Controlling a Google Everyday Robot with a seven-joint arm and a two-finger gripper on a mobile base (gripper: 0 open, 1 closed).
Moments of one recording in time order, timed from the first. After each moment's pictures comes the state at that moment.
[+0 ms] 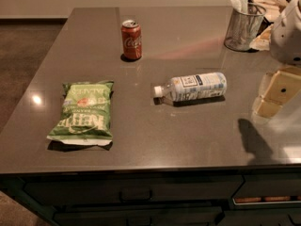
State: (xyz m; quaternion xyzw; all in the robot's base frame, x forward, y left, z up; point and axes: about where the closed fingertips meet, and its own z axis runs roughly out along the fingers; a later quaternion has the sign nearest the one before) arm 0.438 -0.217 0.976 -0.60 0.78 -0.03 0.16
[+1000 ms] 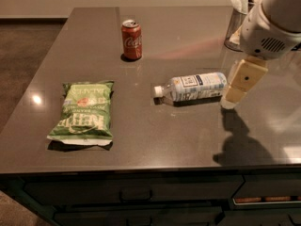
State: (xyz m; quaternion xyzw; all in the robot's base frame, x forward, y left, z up) arm 0.486 -0.189 0.965 -0.58 0.79 -0.03 0.19
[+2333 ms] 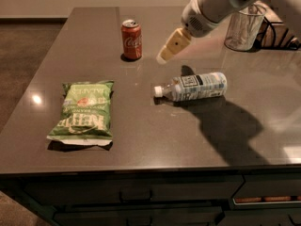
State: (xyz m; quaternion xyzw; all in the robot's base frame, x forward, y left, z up) arm 0.658 -0.093 0.946 -0.47 0.82 0.06 0.33
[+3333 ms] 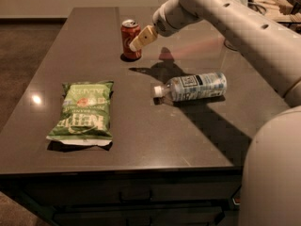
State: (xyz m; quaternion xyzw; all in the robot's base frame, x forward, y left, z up) arm 0.778 -0.025 0.915 -0.39 0.82 0.09 0.41
